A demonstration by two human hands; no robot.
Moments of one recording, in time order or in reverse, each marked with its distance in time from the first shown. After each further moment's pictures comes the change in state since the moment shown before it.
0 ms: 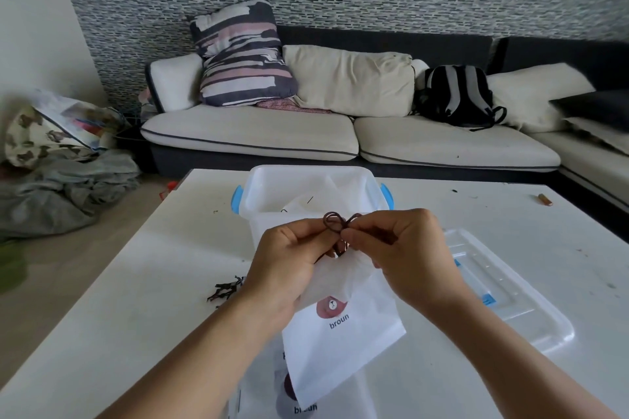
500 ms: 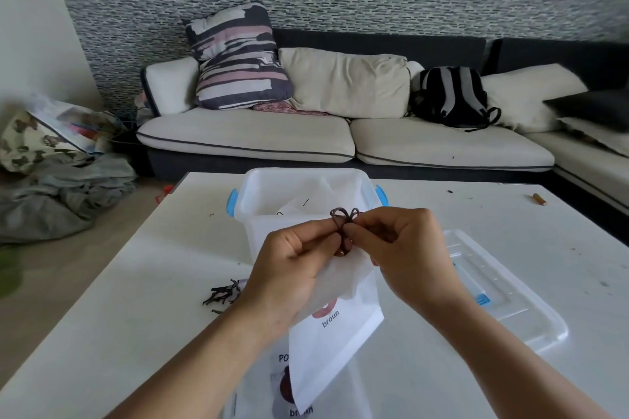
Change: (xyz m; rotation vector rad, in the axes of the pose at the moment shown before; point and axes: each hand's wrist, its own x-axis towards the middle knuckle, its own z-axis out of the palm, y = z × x) left_hand -0.009 -0.003 0.005 0.038 -0.125 0.144; right_hand -0.001 0.000 -0.003 0.031 0.095 0.053
